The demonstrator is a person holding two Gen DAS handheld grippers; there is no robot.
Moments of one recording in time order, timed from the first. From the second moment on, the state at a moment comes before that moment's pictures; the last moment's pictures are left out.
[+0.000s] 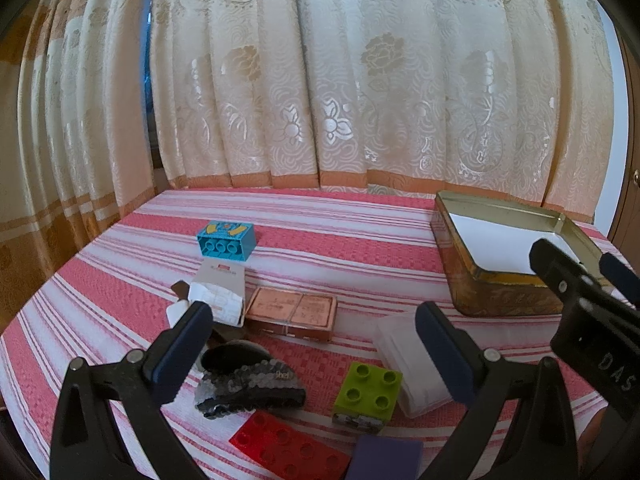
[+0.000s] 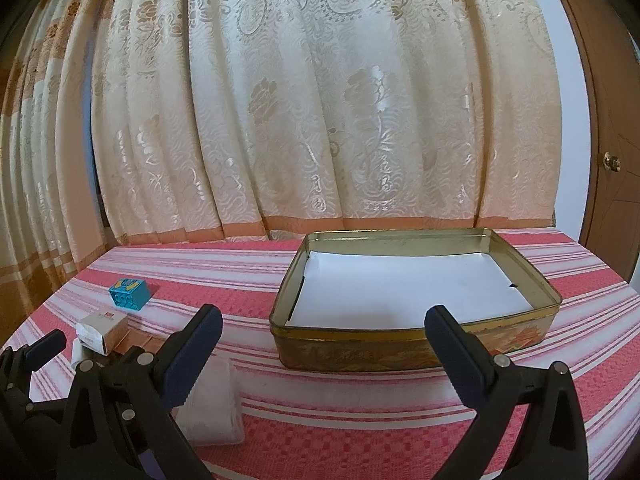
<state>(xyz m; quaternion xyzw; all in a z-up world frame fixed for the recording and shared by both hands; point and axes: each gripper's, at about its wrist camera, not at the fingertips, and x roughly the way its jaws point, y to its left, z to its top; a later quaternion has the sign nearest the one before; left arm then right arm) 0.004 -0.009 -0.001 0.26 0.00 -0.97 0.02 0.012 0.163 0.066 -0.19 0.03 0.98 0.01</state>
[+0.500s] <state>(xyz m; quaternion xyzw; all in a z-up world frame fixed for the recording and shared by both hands) 0.028 -0.088 -0.019 0.33 0.05 -0.94 0.06 -0.002 0.118 0.040 -0.28 -0.04 0.95 -0.11</state>
